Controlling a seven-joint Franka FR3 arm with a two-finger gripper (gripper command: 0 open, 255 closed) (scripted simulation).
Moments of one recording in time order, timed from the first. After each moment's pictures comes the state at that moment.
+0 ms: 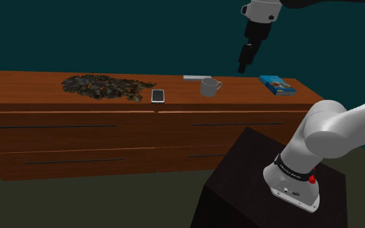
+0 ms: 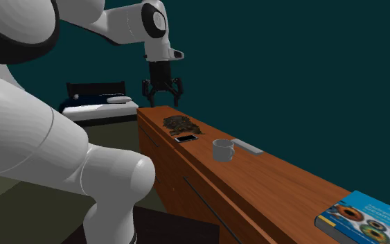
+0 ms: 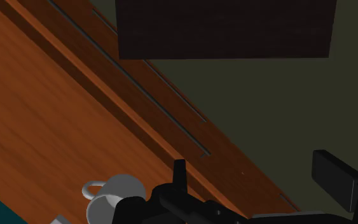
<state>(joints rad) 0.02 -0.77 -0.01 -2.37 -0.08 1.61 -0.05</state>
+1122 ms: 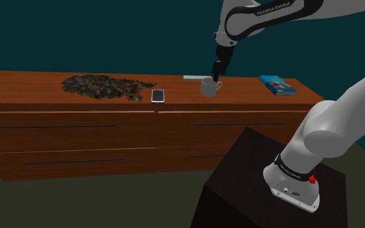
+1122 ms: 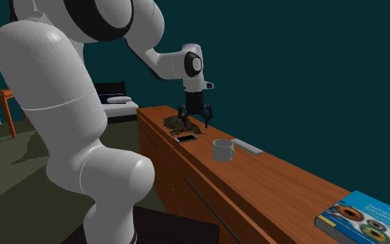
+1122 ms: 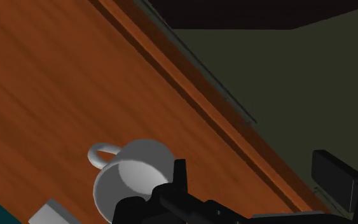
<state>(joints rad) -0.02 -0.31 -0.17 -2.30 -0.12 2.00 -0.22</state>
